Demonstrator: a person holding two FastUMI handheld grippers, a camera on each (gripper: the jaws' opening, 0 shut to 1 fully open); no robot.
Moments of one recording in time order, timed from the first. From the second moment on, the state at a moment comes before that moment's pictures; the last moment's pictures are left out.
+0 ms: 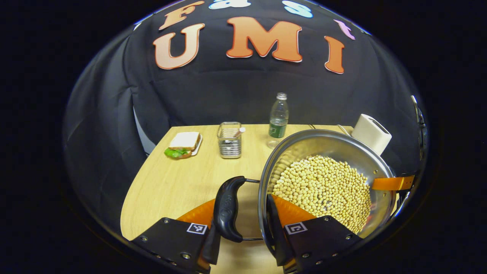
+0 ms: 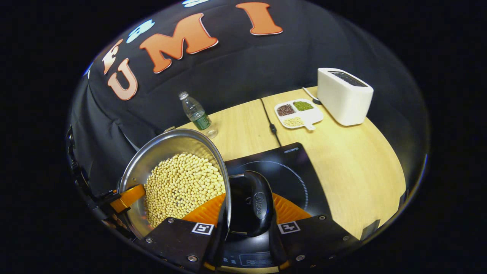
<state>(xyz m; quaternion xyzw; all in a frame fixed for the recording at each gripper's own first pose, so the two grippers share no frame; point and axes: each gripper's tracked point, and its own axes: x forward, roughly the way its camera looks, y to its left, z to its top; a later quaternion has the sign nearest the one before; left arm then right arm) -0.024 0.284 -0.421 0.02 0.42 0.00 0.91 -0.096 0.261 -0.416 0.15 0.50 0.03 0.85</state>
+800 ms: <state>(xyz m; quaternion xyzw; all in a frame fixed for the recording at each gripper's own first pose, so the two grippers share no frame) -0.017 0.291 -0.416 0.02 0.43 -0.03 0.90 -0.101 0.280 -0.420 0.14 0.51 0.00 0.85</state>
